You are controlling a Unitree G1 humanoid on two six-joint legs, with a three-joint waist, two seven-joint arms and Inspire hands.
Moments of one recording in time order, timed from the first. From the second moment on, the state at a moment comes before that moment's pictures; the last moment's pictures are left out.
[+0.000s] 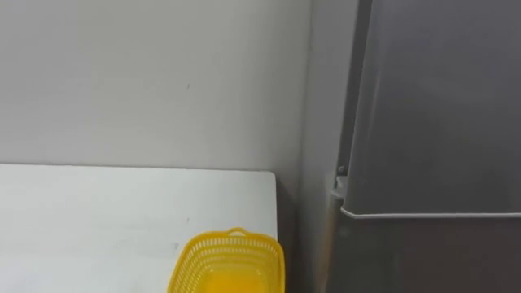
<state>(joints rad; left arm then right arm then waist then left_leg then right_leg) 0.22 0.18 0.44 -0.39 -0.39 -0.13 0.77 0.14 -0.22 -0.10 1.28 -0.31 0.08 0.05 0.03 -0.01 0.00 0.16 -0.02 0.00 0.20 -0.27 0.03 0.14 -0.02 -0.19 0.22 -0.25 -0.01</state>
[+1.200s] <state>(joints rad) -0.07 0.23 0.00 -0.56 -0.51 0.05 -0.16 0.11 -0.24 -0.06 1.30 -0.39 0.12 0.12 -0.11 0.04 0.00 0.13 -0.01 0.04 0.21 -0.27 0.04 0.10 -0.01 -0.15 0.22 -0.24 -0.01</state>
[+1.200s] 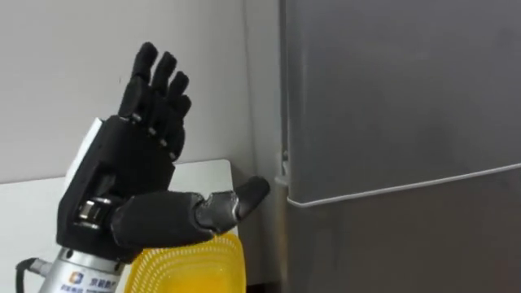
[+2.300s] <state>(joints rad) -0.12 0.31 -0.09 -0.57 -0.55 0.12 -0.31 0.05 -0.25 0.01 1.36 -0.36 0.13 0.09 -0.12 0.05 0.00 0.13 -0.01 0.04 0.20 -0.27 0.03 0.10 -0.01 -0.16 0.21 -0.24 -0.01</state>
